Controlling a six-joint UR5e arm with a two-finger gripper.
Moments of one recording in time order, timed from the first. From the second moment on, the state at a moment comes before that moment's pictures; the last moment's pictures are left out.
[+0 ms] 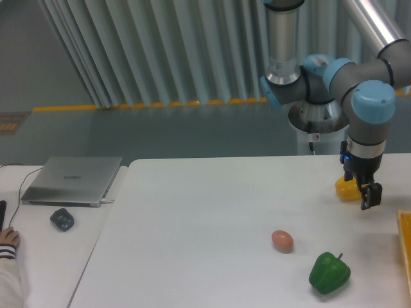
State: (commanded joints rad) arm 2.47 -1.73 -1.74 -1.31 1.60 1.60
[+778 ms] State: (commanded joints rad) arm 2.39 -1.75 -1.79 -1.31 1.76 1.60
